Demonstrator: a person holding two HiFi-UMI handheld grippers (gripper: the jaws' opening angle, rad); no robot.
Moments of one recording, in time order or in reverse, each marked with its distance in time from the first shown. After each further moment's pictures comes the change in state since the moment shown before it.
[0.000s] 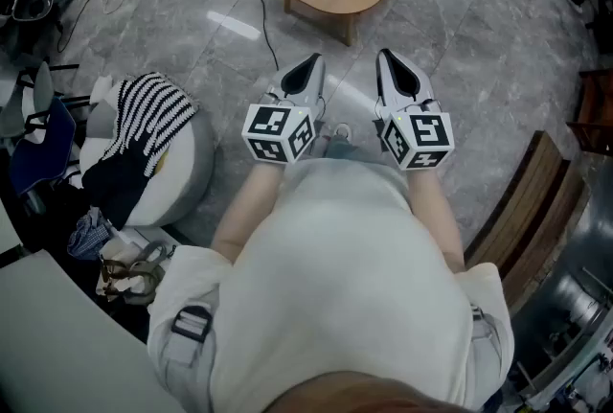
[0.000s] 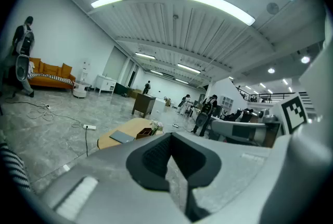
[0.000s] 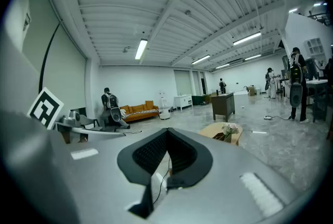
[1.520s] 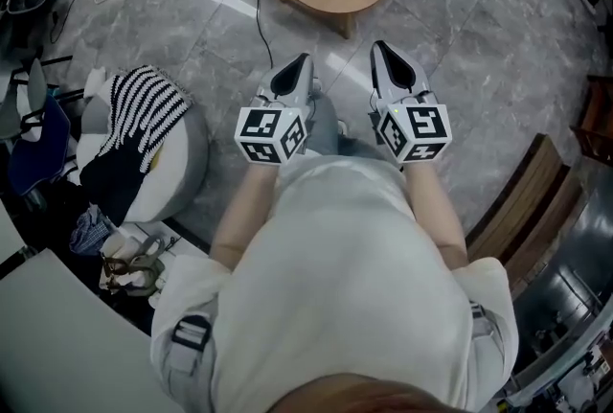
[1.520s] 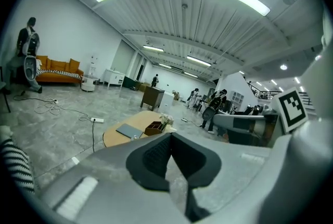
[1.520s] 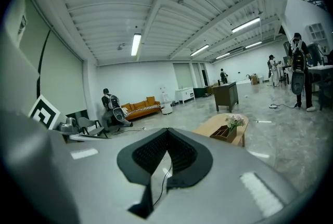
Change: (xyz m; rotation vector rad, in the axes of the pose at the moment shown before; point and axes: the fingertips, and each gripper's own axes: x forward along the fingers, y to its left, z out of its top) left arm 0.075 0.047 -0.018 -0.039 0.081 0.093; right arm 0.082 -0.062 -0.018 0.075 0.069 0.040
